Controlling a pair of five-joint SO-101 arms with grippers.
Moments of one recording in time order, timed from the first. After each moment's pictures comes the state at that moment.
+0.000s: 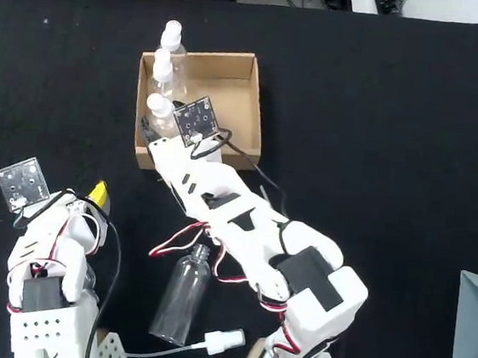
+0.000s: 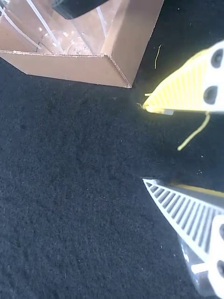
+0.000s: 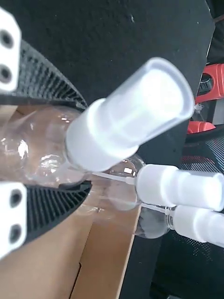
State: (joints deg) left arm -17.1 -104.0 96.0 52.9 12.9; right arm -36.1 12.1 46.3 -33.1 -2.2
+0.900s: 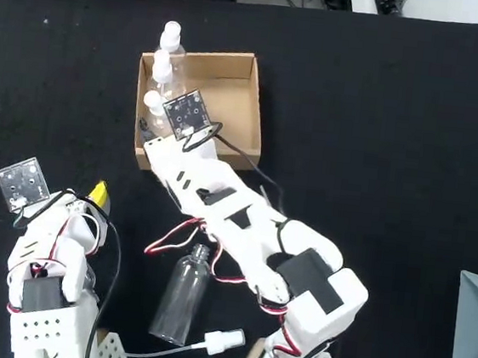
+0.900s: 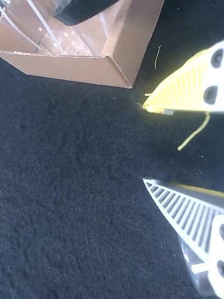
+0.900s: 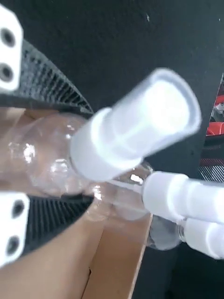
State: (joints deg) left arm -17.1 -104.0 96.0 52.9 12.9; right arm -36.7 12.1 43.5 -24.8 -2.2
